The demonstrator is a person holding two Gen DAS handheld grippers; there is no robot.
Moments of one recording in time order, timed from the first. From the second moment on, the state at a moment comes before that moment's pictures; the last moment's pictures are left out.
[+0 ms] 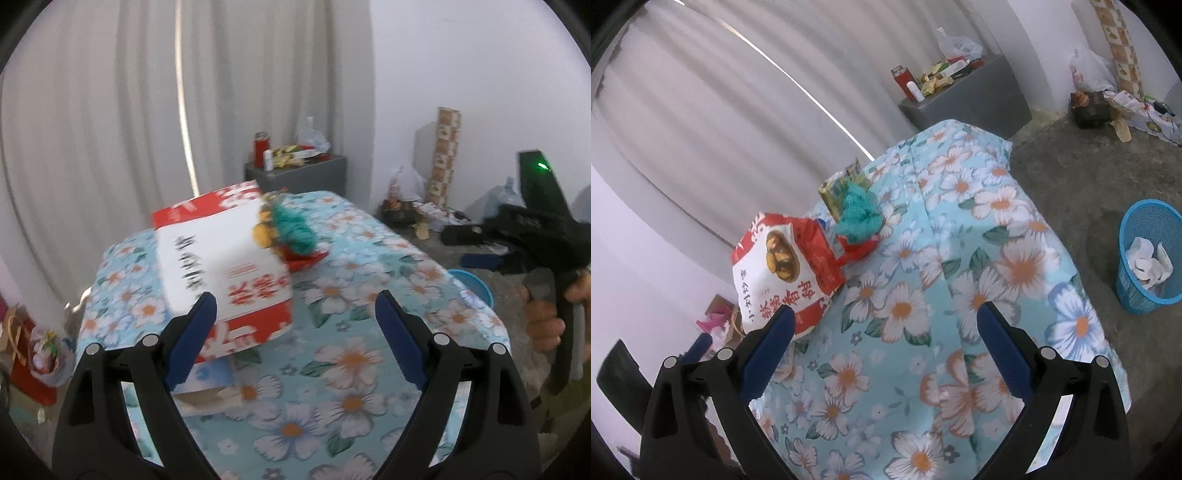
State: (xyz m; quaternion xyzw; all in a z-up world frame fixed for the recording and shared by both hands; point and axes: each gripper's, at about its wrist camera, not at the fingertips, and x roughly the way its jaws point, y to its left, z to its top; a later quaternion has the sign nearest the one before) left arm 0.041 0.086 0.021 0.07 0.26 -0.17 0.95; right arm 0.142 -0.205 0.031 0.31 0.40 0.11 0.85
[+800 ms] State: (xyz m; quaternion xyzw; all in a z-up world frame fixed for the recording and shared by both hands) left arm 0.101 0.045 0.063 0.11 0.22 -0.17 0.96; right arm 0.281 -0.191 0.022 0.29 0.45 0.24 0.81
